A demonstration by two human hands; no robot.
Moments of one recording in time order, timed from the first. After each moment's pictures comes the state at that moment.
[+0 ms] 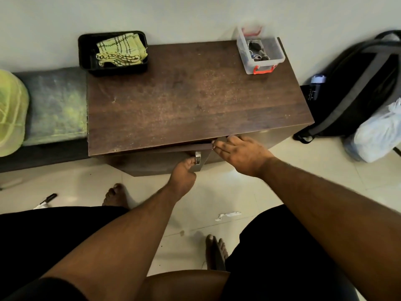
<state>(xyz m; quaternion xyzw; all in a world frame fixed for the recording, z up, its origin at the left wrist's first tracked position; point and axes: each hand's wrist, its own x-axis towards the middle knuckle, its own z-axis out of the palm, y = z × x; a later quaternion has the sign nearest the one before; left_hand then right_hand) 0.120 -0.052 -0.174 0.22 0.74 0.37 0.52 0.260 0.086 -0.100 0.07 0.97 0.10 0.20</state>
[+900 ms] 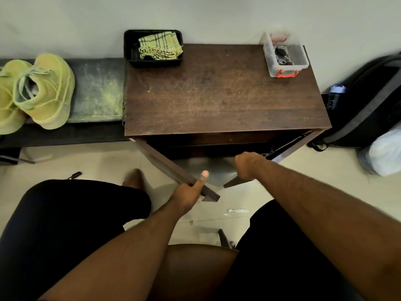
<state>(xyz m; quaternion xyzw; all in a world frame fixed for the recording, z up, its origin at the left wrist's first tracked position) 0.133 -0.147 -0.126 0.14 0.78 0.25 0.56 0.221 0.039 -0.103 0.30 0.85 -0.09 0.43</state>
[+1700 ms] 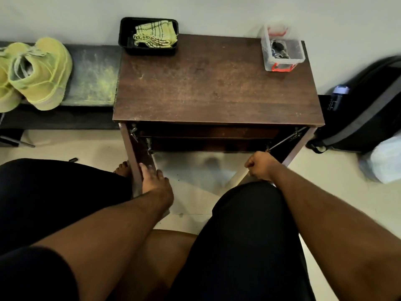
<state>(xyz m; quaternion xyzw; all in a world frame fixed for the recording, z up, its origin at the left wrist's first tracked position) 0.139 -0.152 -0.136 0.44 0.74 -0.43 0.26 0.312 0.079 -0.131 0.44 0.81 -0.28 0.28</state>
